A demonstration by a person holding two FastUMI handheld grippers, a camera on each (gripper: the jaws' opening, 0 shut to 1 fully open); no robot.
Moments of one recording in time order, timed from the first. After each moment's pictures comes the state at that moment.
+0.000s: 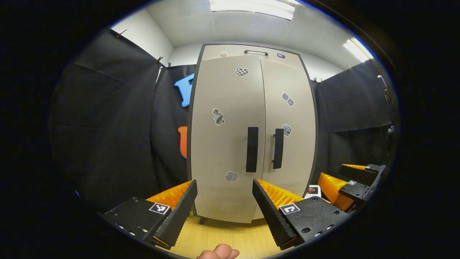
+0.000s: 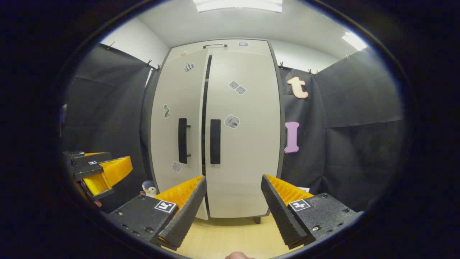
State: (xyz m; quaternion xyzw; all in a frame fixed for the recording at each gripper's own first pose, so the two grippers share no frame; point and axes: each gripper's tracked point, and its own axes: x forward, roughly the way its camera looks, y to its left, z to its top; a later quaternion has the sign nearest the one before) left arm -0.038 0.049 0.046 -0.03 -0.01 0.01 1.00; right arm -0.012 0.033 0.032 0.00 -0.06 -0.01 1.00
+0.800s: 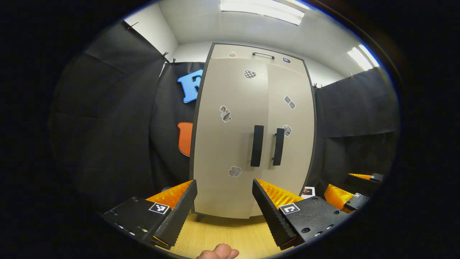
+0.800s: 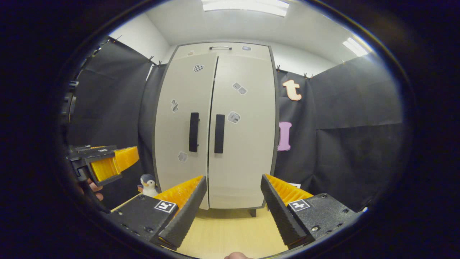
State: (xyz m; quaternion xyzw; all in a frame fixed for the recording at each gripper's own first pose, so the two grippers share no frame) left arm -0.049 0.069 0.033 -0.06 -0.02 -0.01 1.00; right arm -0.064 0.051 0.002 -0.02 -0.06 -0.05 1.00
